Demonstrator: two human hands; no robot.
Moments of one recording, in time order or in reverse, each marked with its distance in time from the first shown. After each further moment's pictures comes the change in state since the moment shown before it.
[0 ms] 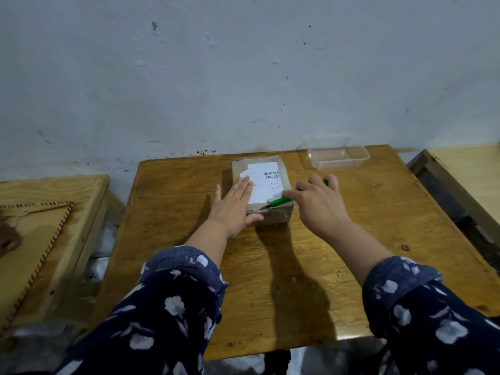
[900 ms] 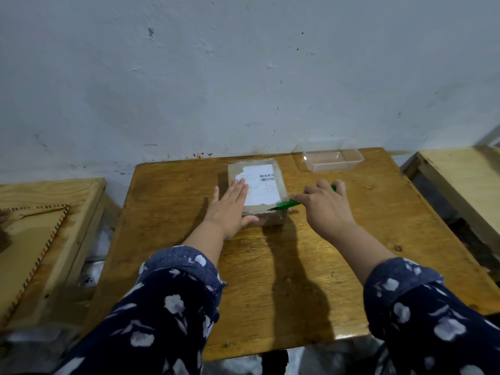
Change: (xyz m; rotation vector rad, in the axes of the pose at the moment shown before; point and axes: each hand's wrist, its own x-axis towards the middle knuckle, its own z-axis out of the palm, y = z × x) left_hand -0.002 0.002 -0.003 0.039 -0.003 0.010; right_hand -0.008 0.022 0.010 0.000 -0.017 0.087
